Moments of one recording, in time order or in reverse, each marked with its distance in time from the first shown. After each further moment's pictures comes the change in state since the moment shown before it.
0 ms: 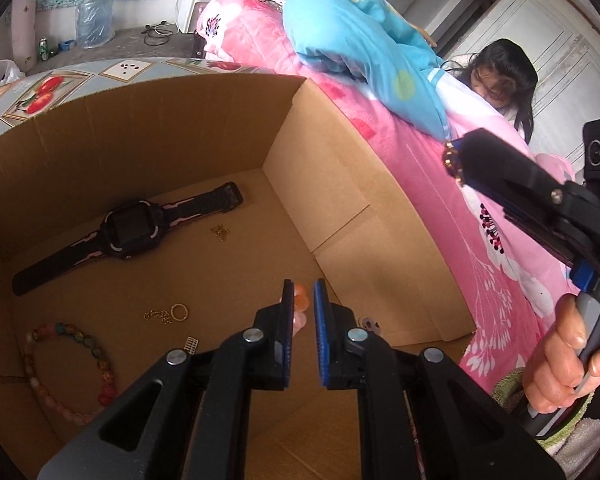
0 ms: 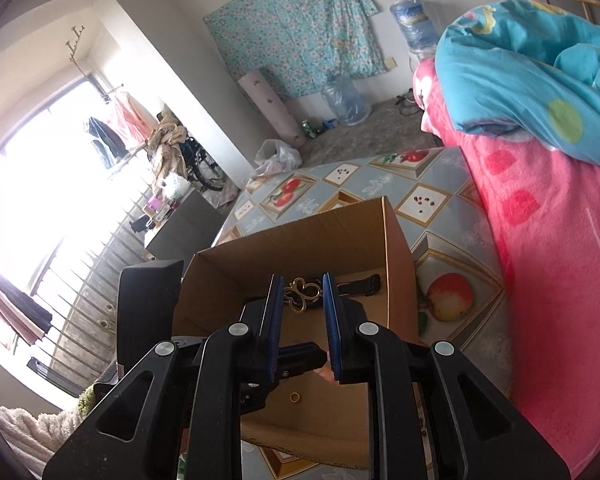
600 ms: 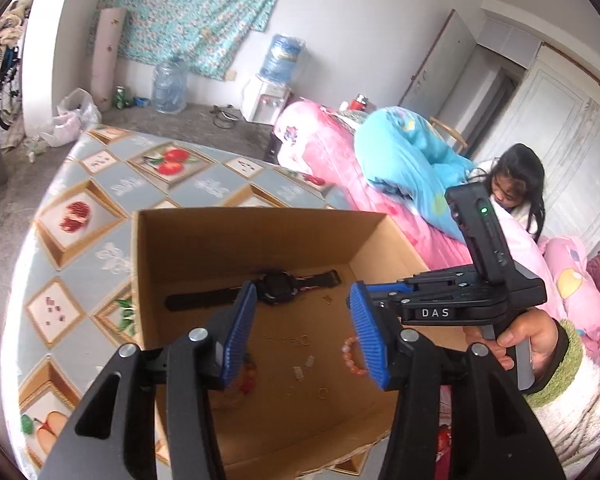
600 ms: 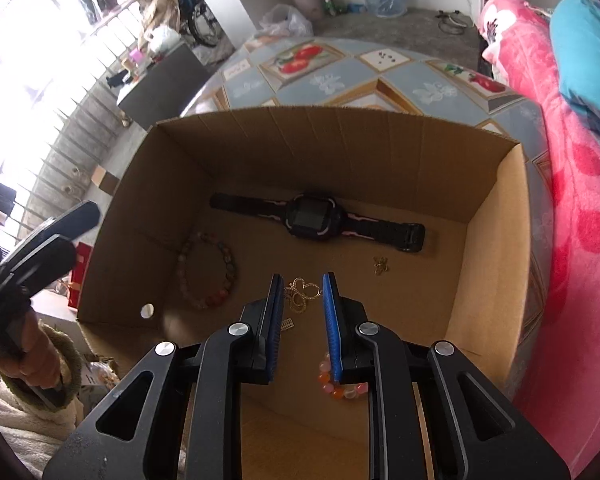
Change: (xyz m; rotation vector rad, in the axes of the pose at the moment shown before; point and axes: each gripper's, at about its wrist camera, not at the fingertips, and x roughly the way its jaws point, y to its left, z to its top) left arm -0.153 0.058 -0.047 -0.106 -0.395 0.181; right arm 0.135 0.044 -0.002 -0.270 0.555 -0.169
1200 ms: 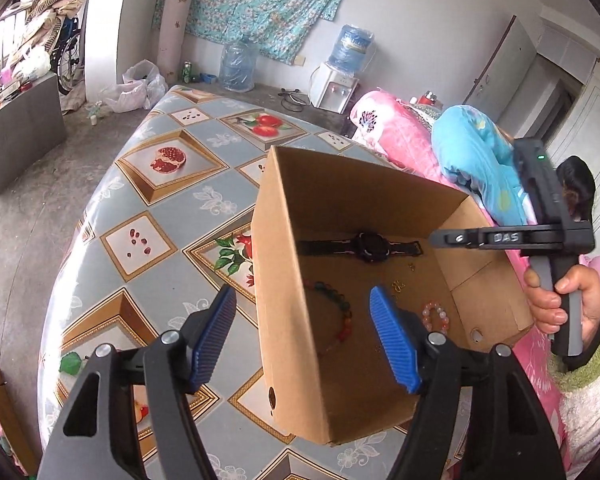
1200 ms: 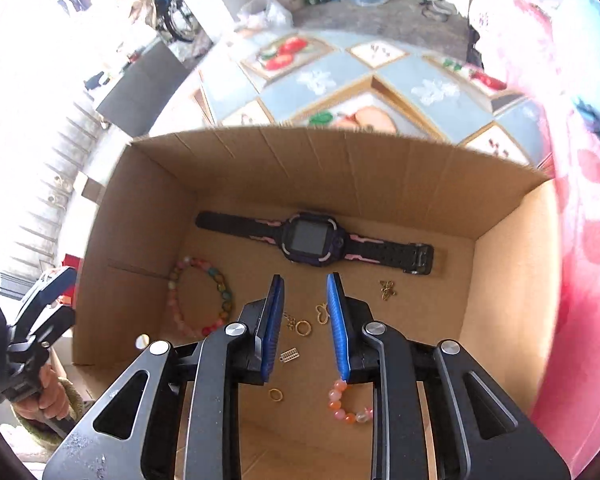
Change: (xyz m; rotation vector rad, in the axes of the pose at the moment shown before) left arm -0.021 0.060 -0.045 -0.120 0.062 0.161; right arm -0.044 0.007 -0.007 0.057 -0.140 -0.025
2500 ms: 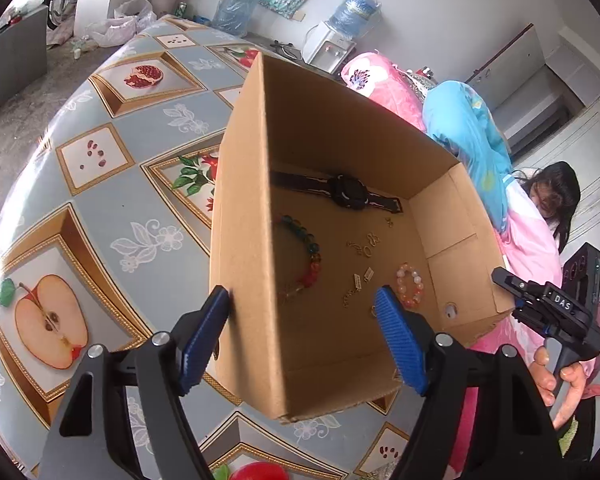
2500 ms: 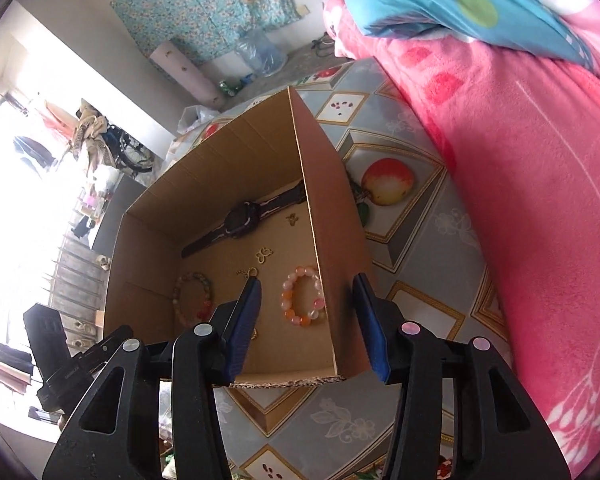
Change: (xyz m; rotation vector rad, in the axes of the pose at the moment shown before) left arm 0.031 -0.006 -0.029 -0.111 0.160 -0.104; right arm -0.065 -0.054 -0.134 0.475 -0.203 0.034
